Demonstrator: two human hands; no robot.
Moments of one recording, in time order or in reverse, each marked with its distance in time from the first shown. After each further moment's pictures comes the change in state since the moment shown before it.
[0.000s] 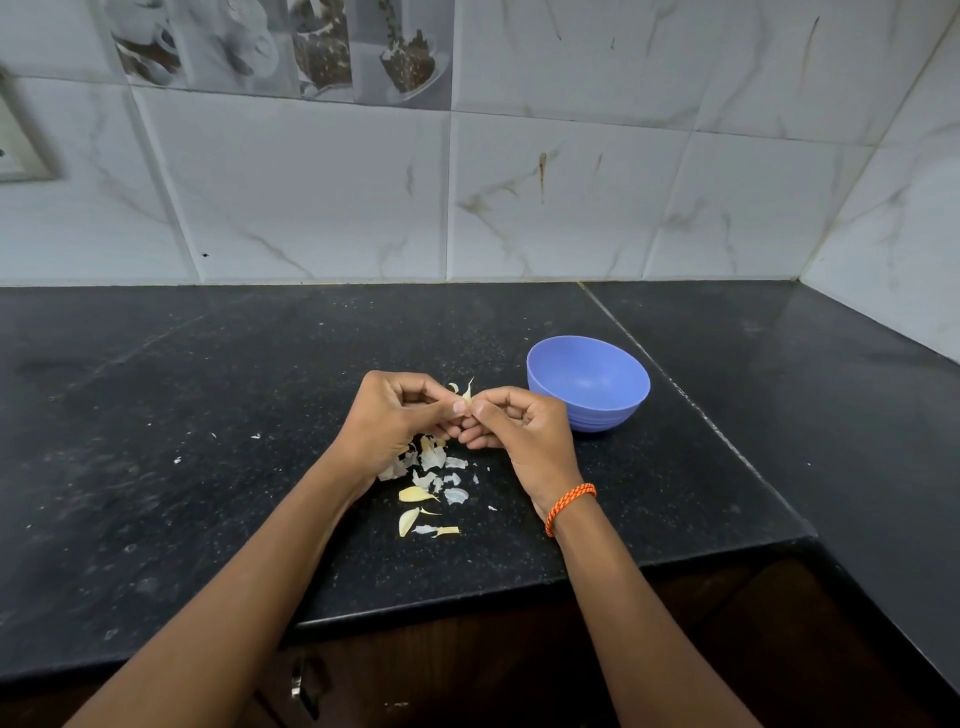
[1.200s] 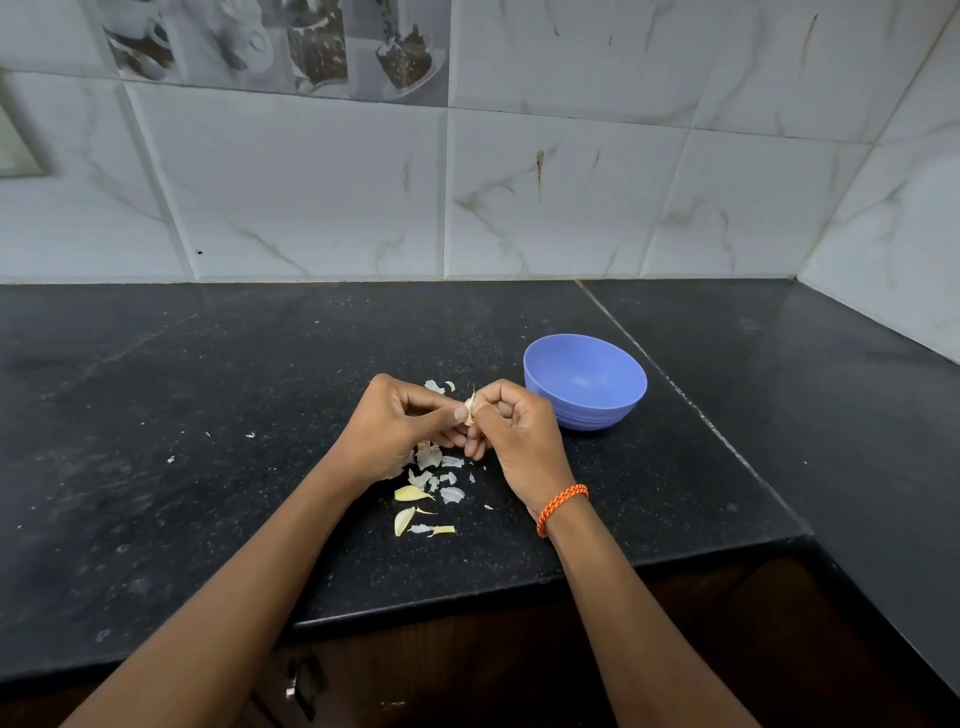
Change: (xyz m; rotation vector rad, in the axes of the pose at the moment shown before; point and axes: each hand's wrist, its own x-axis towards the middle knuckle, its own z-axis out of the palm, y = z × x) left_hand -0.006 0.002 0.004 0.095 -0.101 0.042; right_hand 0.000 0.002 0.003 -0.134 -0.029 -0.041
